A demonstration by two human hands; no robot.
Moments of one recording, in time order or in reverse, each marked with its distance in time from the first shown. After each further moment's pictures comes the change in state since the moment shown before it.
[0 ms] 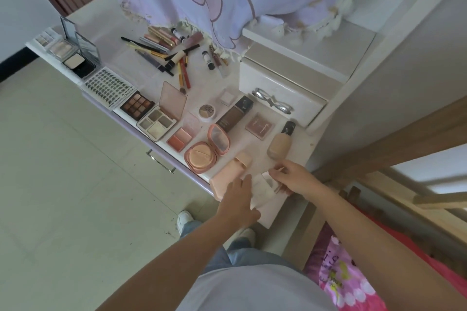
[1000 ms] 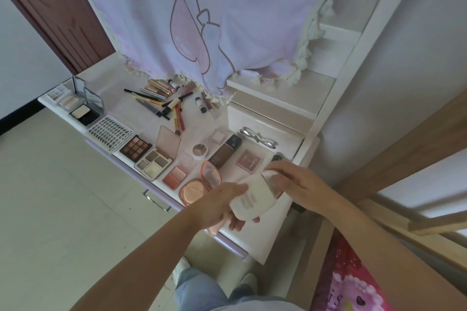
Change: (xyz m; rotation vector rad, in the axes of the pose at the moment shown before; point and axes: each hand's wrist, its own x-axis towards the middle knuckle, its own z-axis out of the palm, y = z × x) left_hand -0.024 0.026 -0.111 -1.026 -0.427 0.240; right_hand -0.064 -0.040 -0.050 -0.083 0.096 -0.671
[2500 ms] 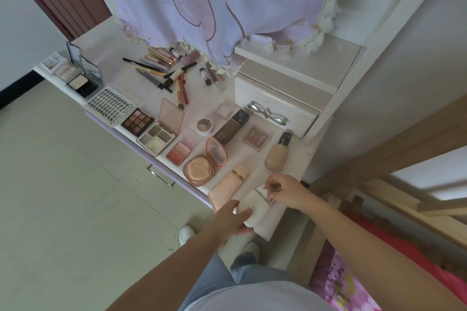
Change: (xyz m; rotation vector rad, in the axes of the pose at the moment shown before) left_hand 0.026 -0.102 0.012 -0.238 0.532 -0.369; right_hand 0.024 0.089 0.066 -0.025 -0.138 0.514
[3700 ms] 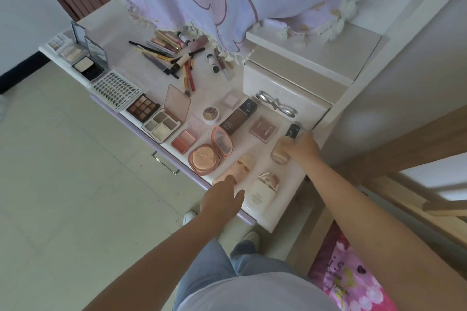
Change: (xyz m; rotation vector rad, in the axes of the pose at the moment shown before) left_hand -0.005 0.014 -0.014 1.058 0.359 0.327; right_hand 0.036 -0.028 -0.038 0.124 0.473 0.251
